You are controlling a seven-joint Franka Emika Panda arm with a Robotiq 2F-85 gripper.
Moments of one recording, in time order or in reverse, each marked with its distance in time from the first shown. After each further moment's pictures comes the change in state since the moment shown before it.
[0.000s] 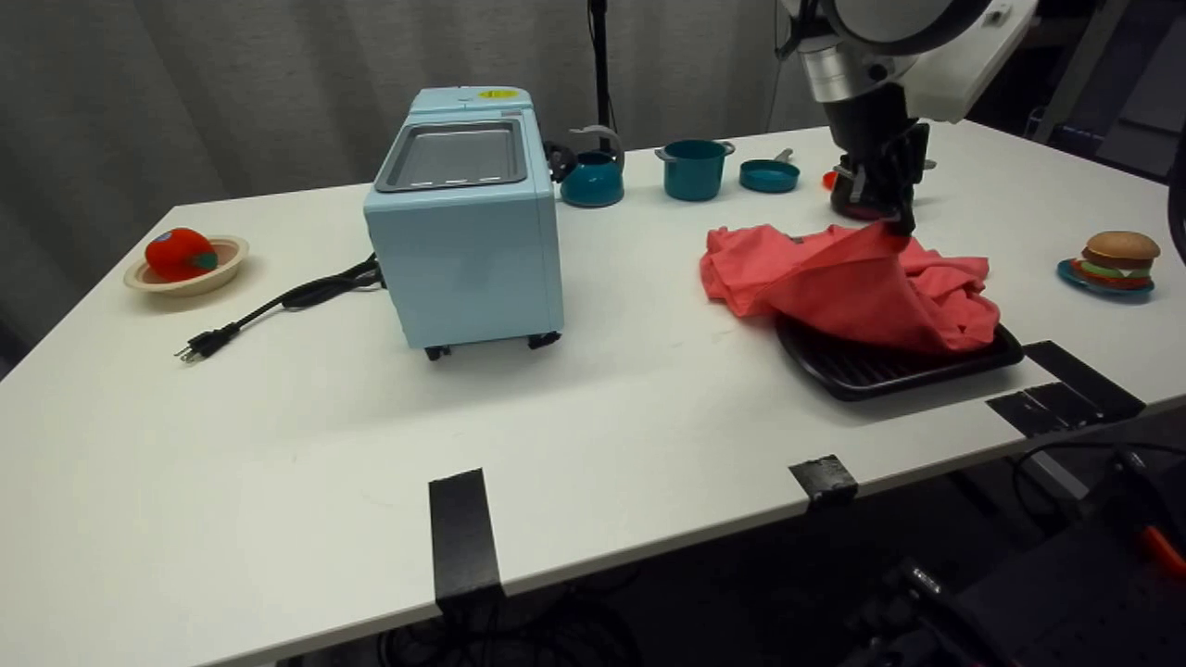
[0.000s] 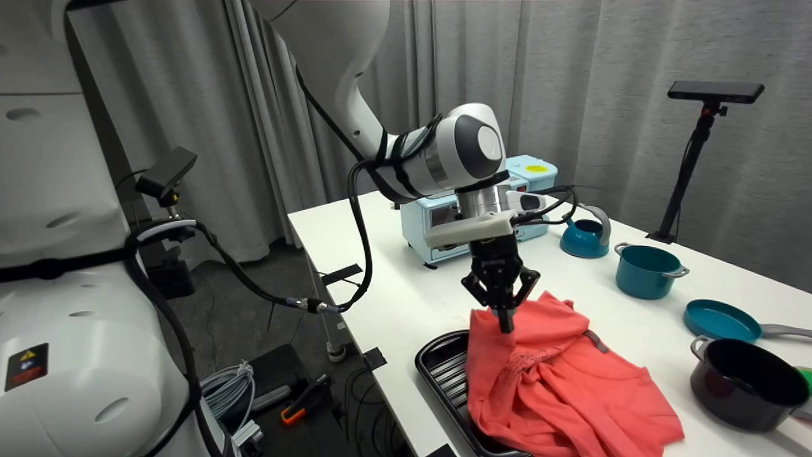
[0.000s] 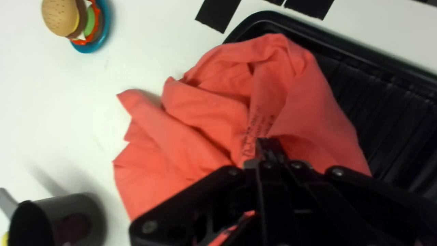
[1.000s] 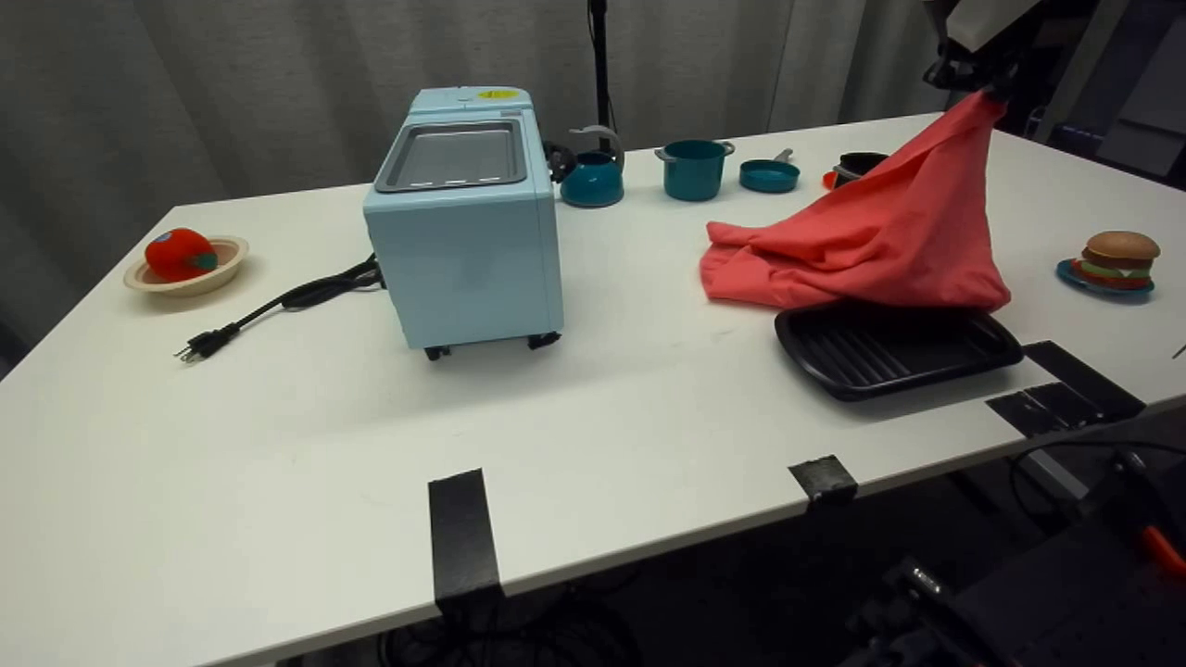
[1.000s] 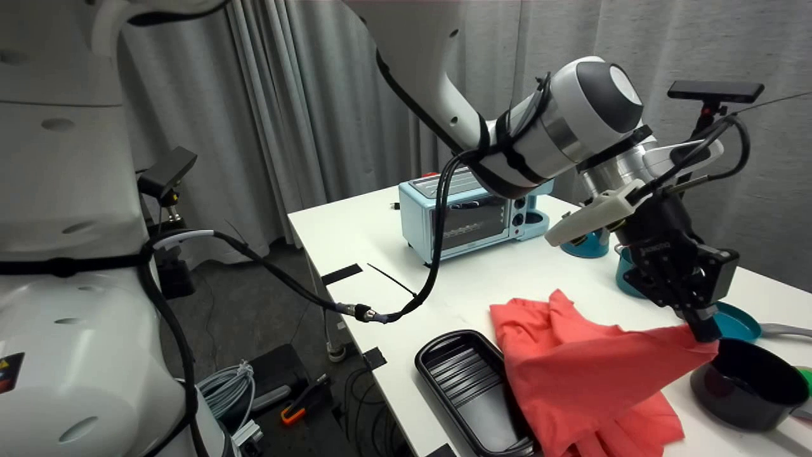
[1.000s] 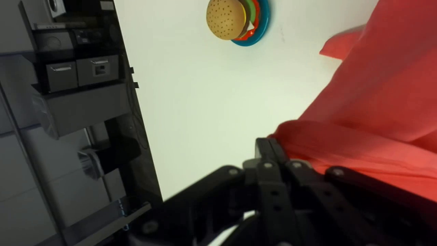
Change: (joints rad) arm -0.130 0.118 -0.153 0.310 -0.283 -0.025 0.463
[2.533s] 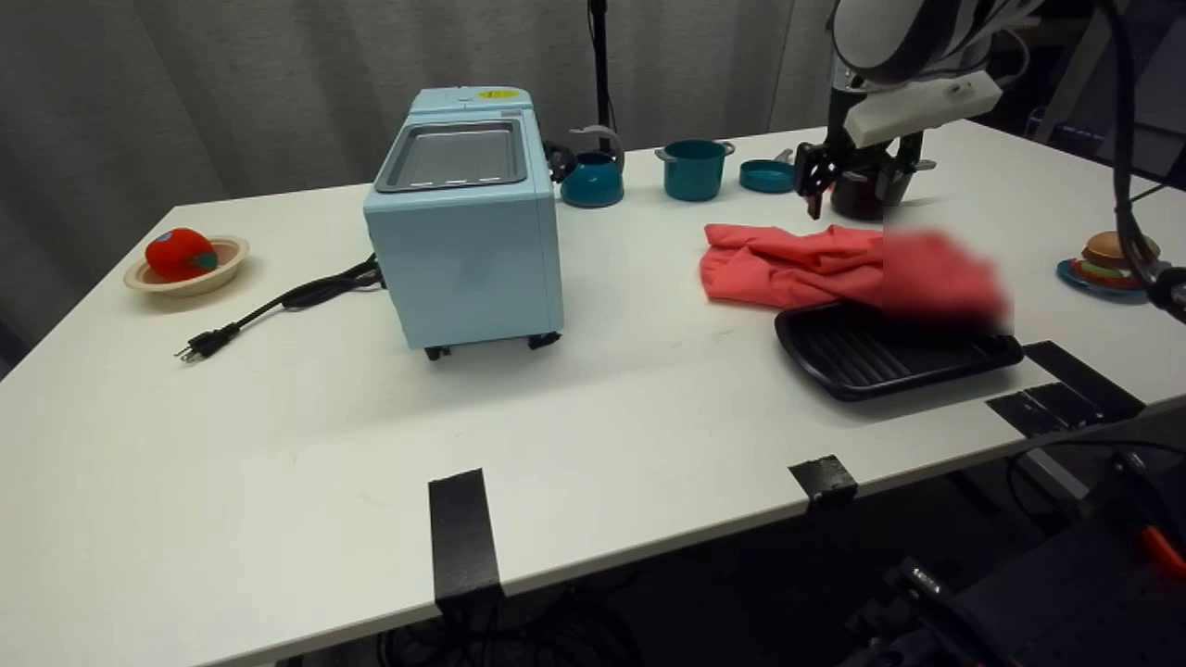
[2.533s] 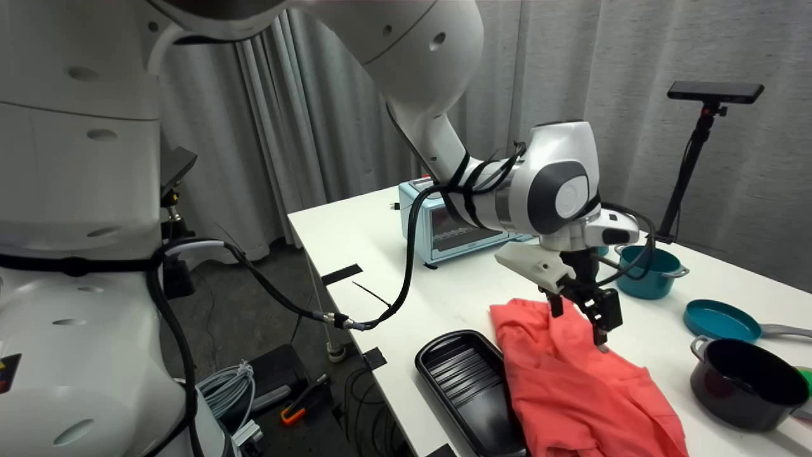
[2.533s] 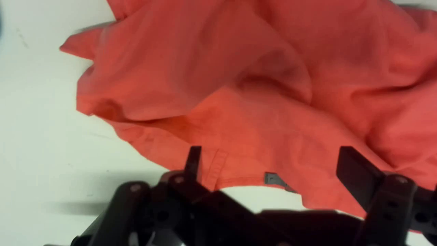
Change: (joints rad) arm -0.019 0.110 0.089 -0.138 0.534 0.454 -0.215
